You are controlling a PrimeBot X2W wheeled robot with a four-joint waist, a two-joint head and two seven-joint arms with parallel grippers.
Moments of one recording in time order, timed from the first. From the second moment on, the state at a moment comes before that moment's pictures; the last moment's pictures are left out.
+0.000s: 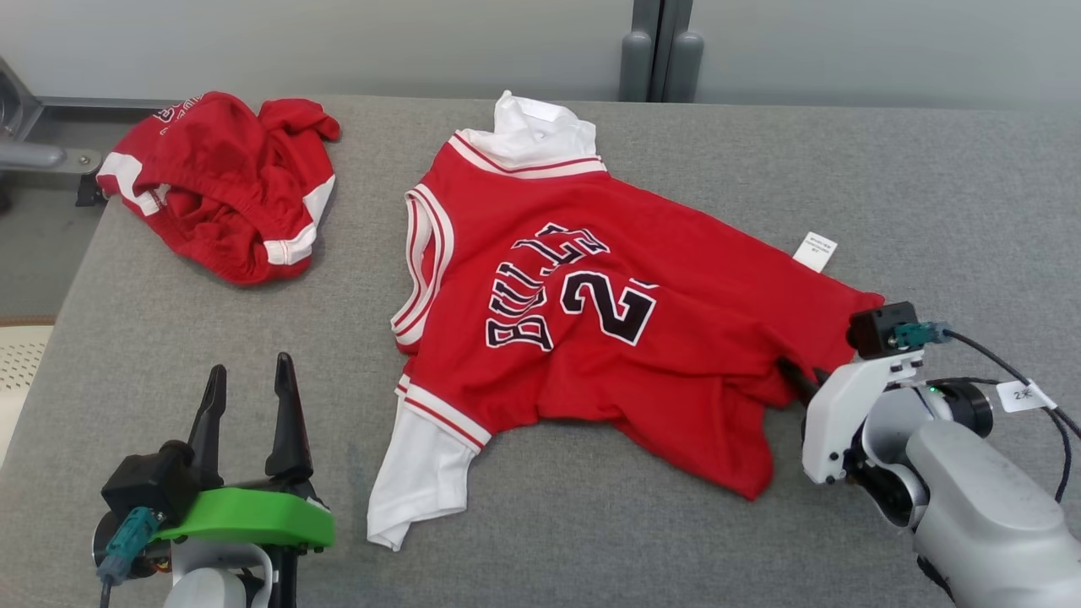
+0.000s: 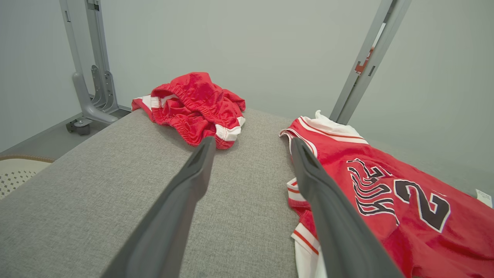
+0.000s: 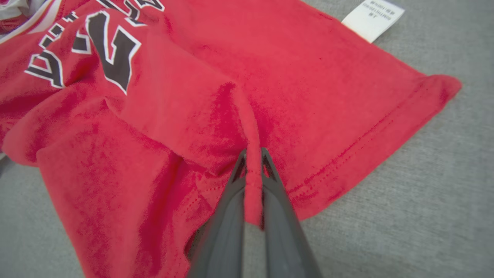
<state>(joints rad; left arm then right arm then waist) -0.12 0.05 -0.01 0.26 -0.34 -0.09 -0.26 -0.49 -0.33 0.52 0.70 0.65 0.13 0.12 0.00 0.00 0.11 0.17</state>
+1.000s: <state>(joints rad) -0.21 0.05 -0.13 0.23 -0.36 -0.06 -0.26 -0.86 -0.60 0.44 0.91 0.67 0.13 0.10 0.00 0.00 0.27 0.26</state>
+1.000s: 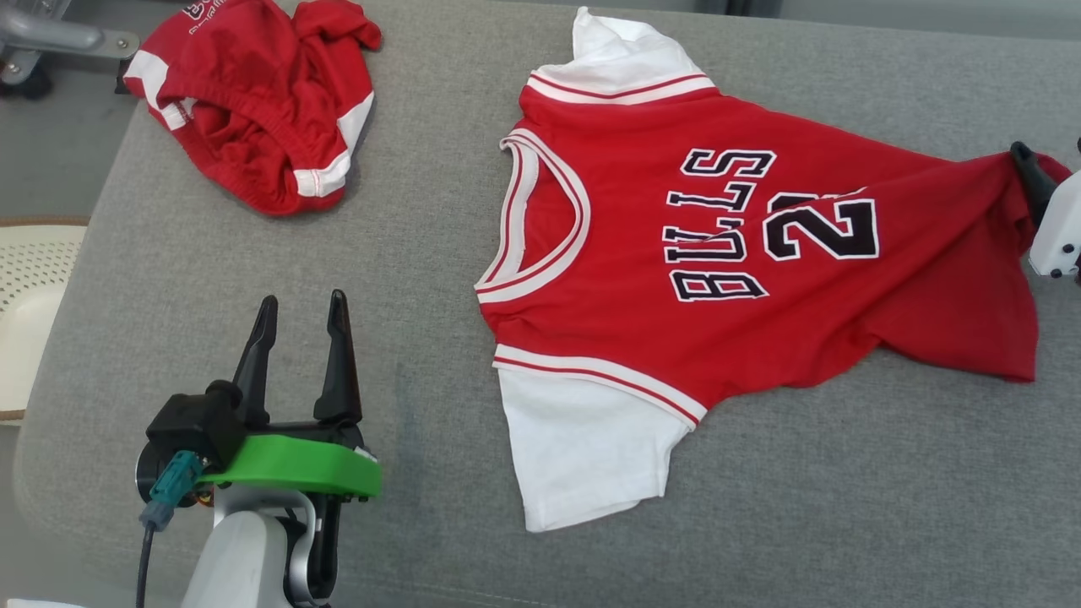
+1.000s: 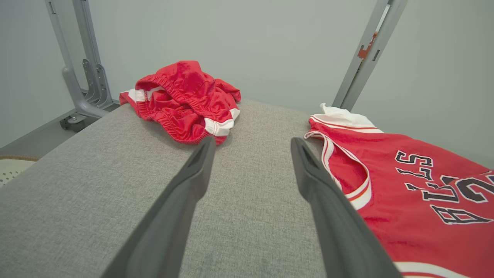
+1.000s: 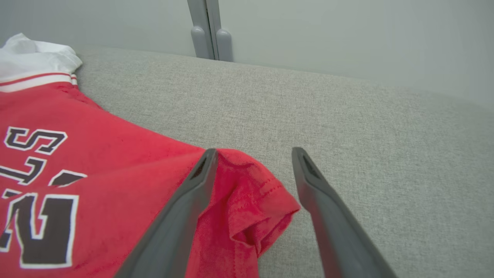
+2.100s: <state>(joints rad) -0.11 0.05 -0.04 0.25 -0.30 -0.09 -0.26 -0.40 -0.24 0.06 0.75 0.49 0.13 0.03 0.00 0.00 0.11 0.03</state>
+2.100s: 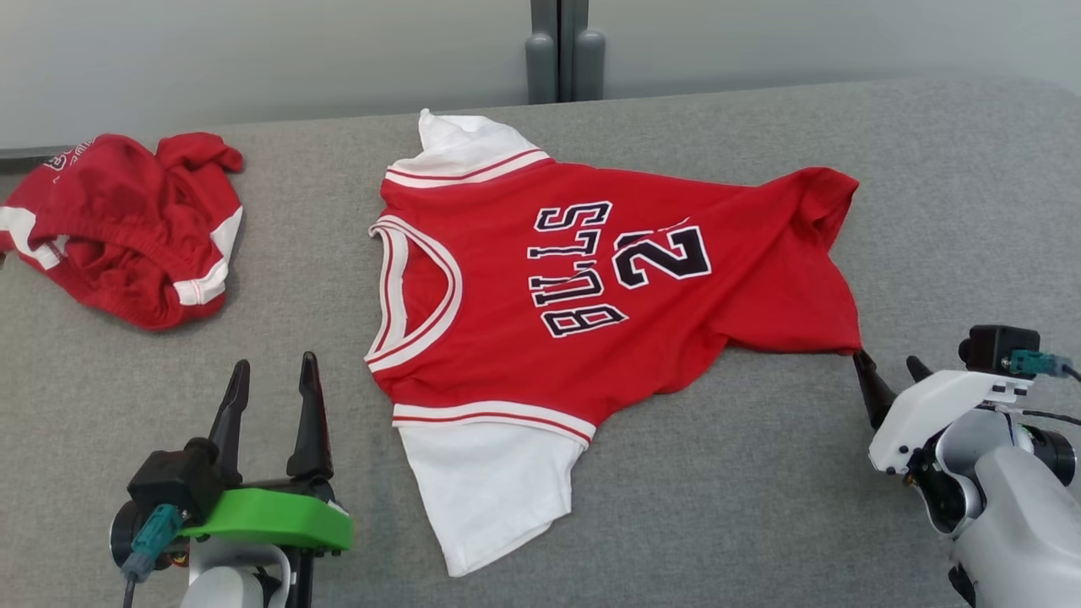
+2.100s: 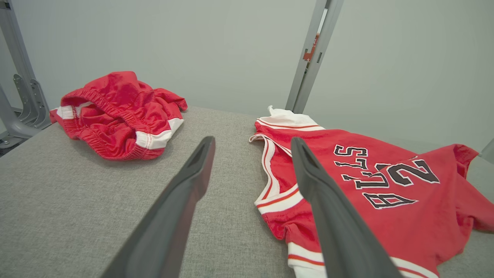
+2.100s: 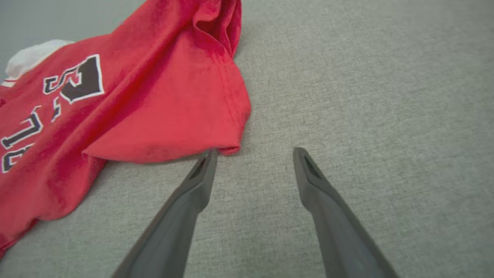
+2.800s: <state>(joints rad) -0.14 0.05 -0.04 0.29 -0.31 -0.10 -0.26 -0.64 -0.28 0.18 1.10 0.30 0.13 0.00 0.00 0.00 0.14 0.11</state>
